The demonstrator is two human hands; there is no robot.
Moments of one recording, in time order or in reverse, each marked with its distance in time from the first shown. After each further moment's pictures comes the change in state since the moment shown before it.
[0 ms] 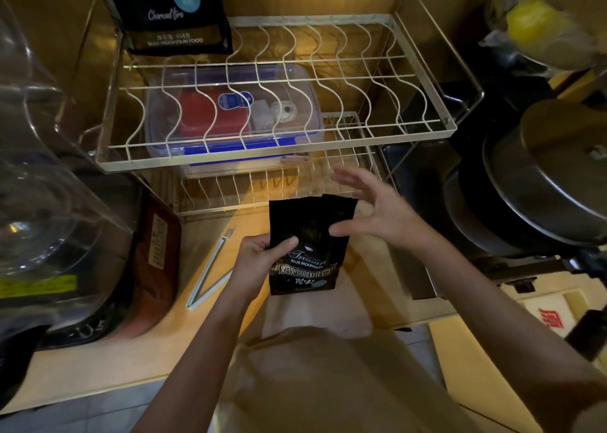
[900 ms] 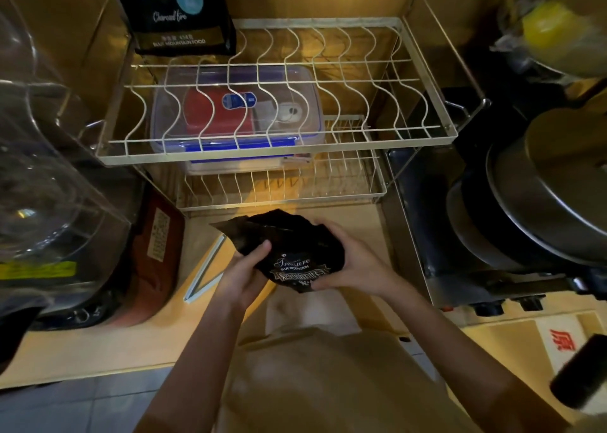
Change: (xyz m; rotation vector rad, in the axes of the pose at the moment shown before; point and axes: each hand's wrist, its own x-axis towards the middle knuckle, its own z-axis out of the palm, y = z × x) left_hand -0.011 -0.008 -0.004 -0.543 -0.051 -0.163; right_hand -0.015 0.052 0.045 0.056 -0.164 0.072
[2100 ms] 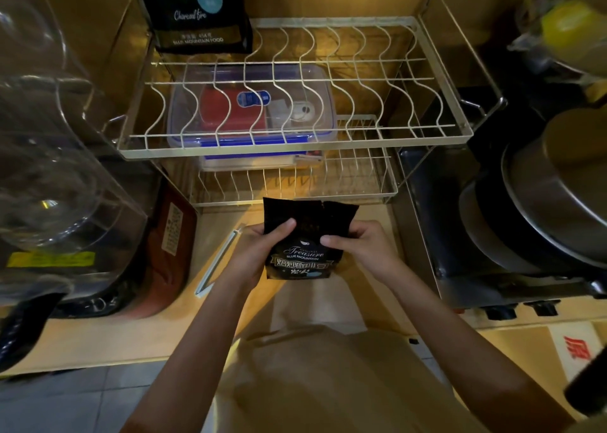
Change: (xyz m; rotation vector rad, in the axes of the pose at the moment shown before) left_hand 0.000 0.026 0.023 0.402 0.144 0.070; right_hand 0.019 0.002 0.002 0.359 0.226 -0.029
